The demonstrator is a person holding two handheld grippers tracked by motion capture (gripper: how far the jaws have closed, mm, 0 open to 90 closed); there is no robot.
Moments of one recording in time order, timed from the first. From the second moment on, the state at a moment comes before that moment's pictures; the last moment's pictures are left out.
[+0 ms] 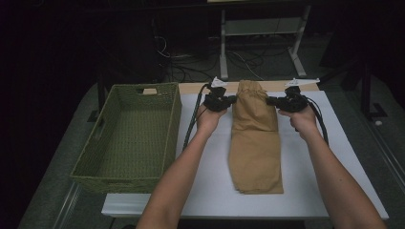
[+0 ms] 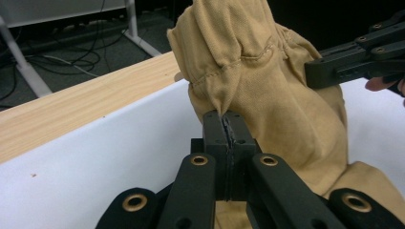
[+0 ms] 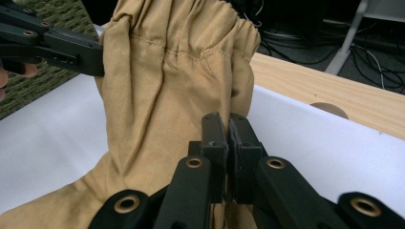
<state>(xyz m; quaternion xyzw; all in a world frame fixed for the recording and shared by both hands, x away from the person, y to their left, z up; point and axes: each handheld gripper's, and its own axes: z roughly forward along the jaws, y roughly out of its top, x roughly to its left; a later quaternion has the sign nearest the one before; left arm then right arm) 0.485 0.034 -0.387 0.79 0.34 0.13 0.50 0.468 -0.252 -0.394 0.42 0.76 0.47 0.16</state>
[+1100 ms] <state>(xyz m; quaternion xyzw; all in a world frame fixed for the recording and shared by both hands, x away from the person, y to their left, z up) 0.426 0.045 -0.378 0.80 0.29 0.12 0.51 0.408 -0.253 -0.390 0.37 0.77 0.49 0.16</state>
